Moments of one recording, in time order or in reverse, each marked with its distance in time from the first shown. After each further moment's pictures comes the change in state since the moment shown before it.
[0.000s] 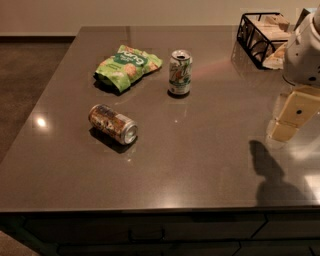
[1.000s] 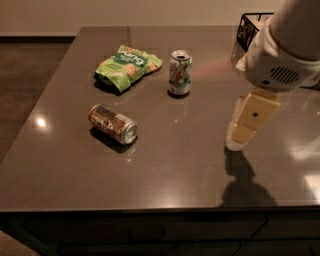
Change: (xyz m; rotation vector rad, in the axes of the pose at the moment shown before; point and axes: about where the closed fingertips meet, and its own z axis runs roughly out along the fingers) arm -0.052 0.014 0.013 0.006 -0.032 0.050
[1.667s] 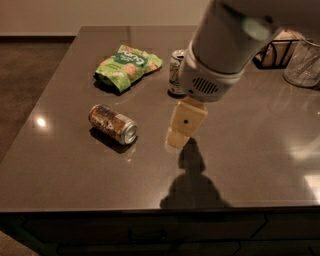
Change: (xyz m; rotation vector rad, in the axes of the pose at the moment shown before) arm -0.084 0.026 0.039 -0.029 -0.036 0.058
